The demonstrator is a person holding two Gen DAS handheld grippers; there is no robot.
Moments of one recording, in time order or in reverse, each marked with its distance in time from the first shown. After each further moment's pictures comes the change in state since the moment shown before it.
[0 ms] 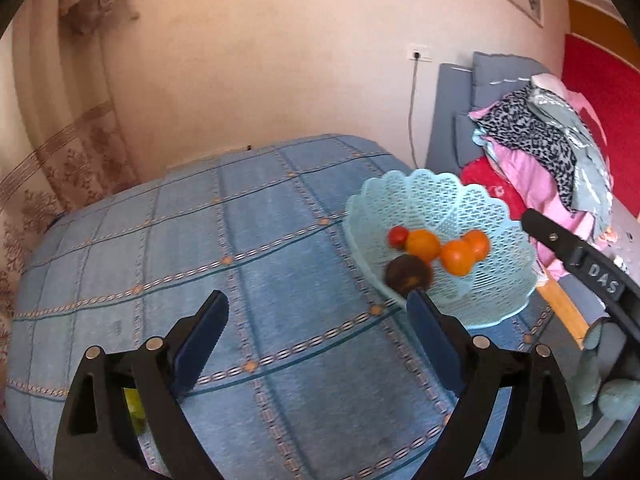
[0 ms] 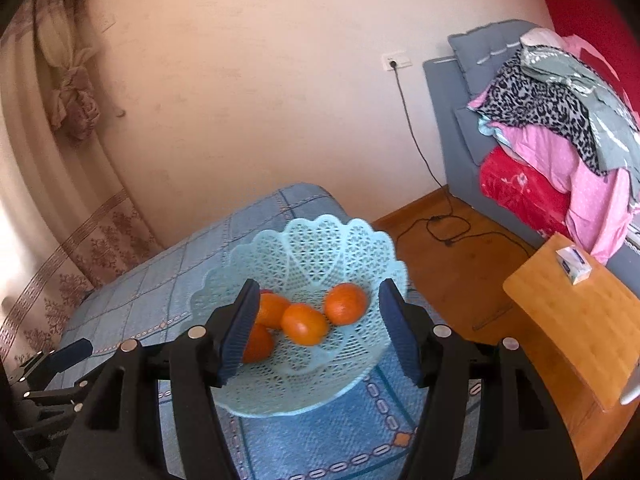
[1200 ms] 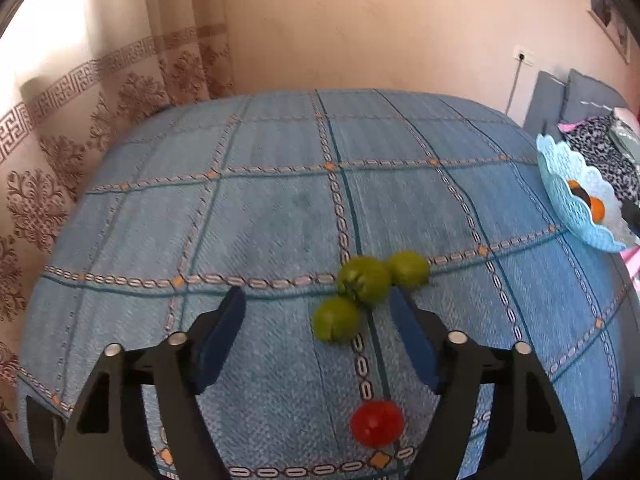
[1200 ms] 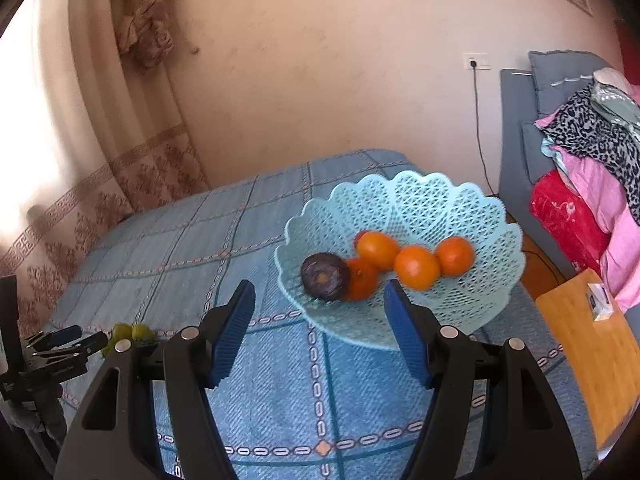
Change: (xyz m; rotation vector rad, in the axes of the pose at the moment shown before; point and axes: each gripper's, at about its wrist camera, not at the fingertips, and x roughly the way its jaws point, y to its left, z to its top) left arm -0.027 0.162 -0.112 -0.211 0.117 0.187; right arm 0.006 0.078 -0.049 -0.232 0.113 0.139
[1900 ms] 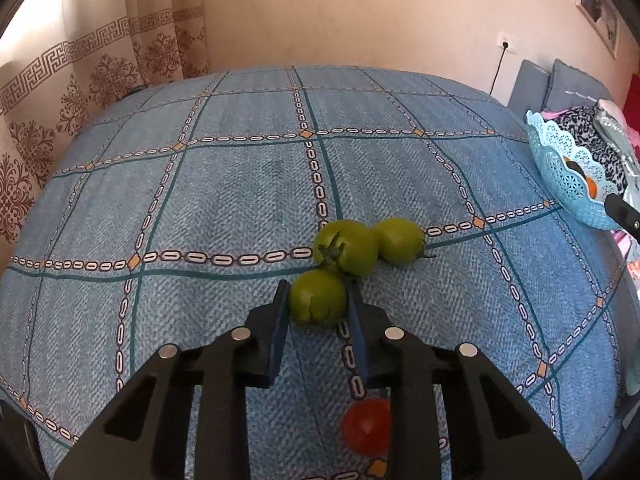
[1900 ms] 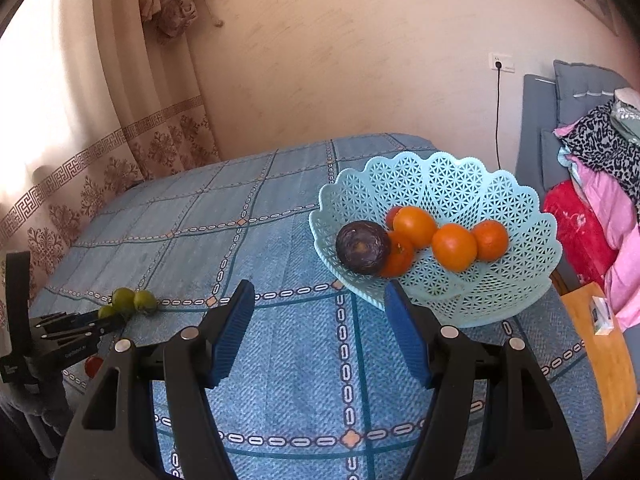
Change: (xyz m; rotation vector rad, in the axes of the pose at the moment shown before) left arm 0.023 0.001 -0.013 0.006 0.040 -0.081; right arm 0.013 0.024 -0.017 -0.077 0.040 0.026
